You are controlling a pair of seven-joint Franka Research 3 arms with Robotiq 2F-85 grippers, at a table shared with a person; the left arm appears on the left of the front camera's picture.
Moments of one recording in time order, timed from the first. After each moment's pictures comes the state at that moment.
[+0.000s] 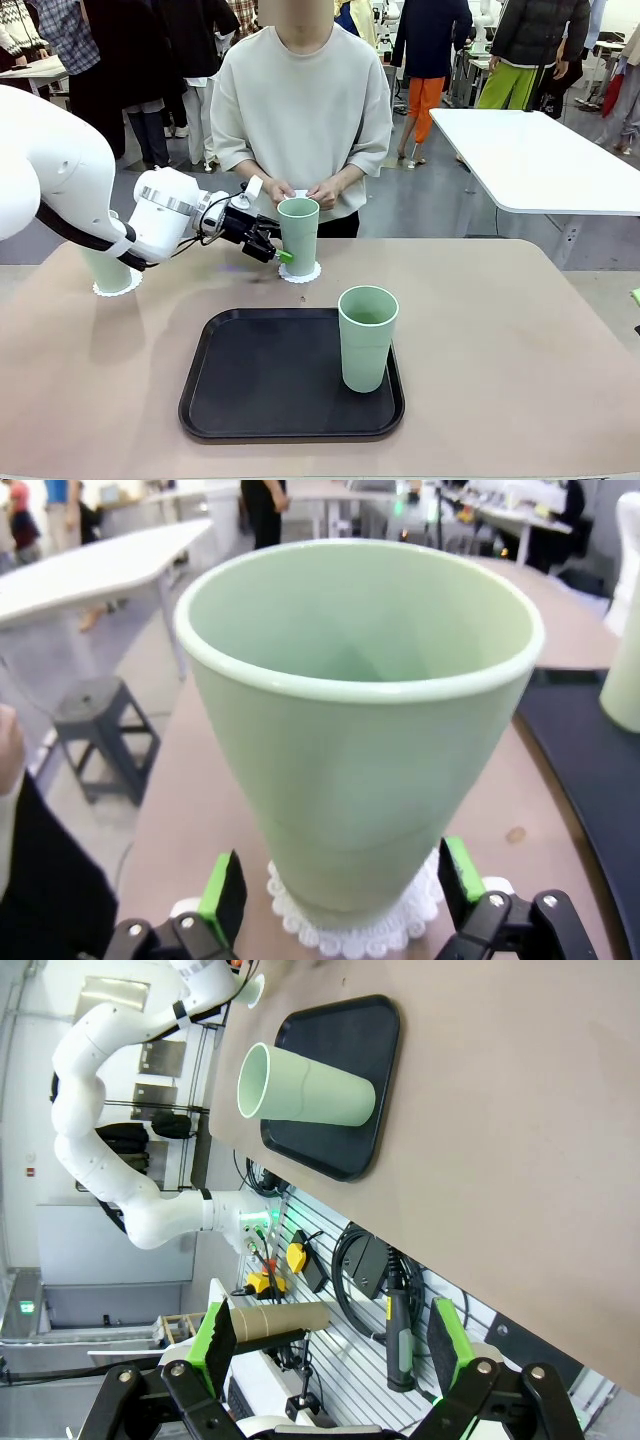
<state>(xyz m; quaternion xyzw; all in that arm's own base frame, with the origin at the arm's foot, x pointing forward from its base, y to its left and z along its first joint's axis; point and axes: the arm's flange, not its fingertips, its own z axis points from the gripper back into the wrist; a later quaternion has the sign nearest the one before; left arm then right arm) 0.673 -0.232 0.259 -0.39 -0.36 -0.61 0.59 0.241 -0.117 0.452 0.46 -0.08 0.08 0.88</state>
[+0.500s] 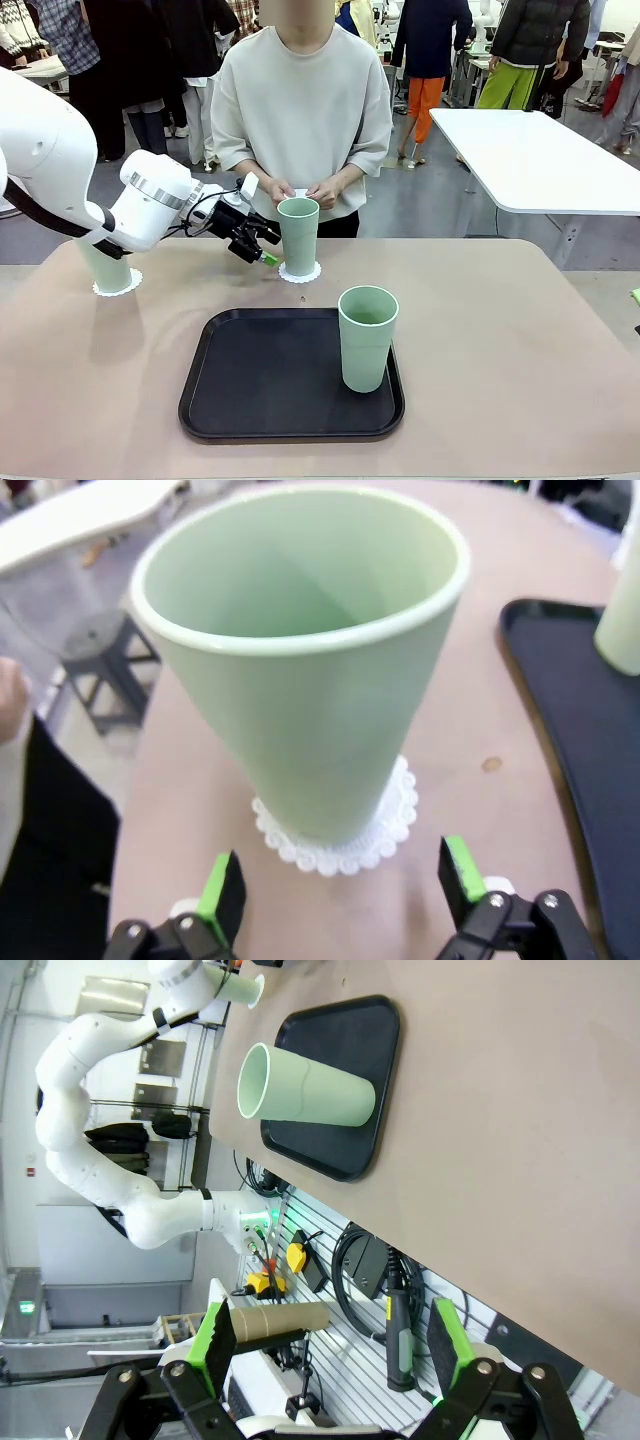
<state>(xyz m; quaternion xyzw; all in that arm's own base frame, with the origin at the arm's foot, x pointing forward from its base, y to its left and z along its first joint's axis) 0.653 -0.211 0.290 -0.31 -0.31 -0.64 0.63 0.241 -0.117 0.452 0.46 -0.08 0.08 0.88</state>
